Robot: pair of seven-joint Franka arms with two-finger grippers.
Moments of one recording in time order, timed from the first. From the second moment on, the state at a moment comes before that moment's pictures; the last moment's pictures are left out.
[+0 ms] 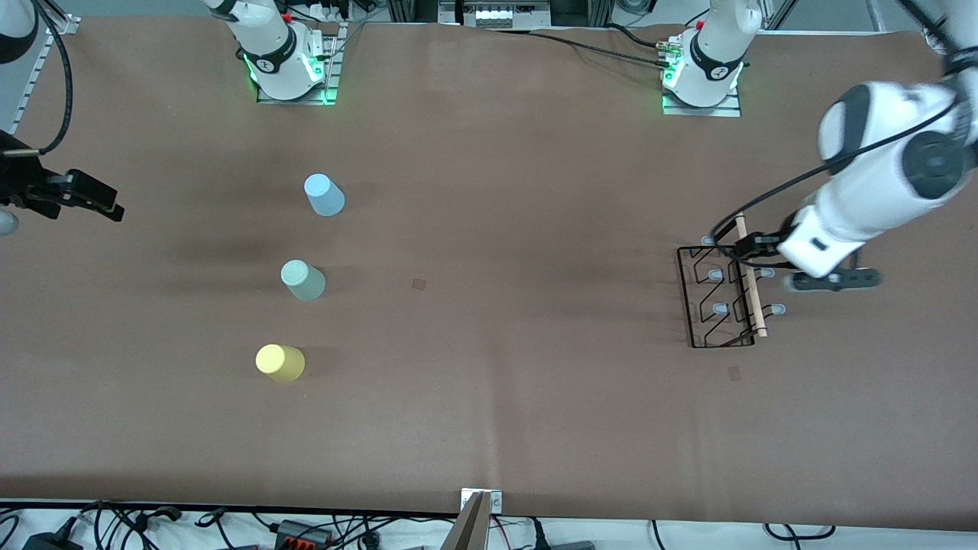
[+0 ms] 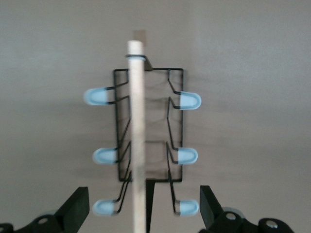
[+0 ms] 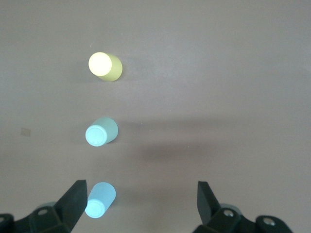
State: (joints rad) left arm 0.03 0.13 -0.13 -2.03 0.04 2.11 -0.17; right arm -0.02 0.07 -0.04 -1.63 0.02 1.69 -0.02
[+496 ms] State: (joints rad) left arm 0.03 0.12 -0.13 -2.20 0.04 2.34 -0.17; right arm 0.08 0.23 -0.04 -1.64 0.02 1.76 -0.02
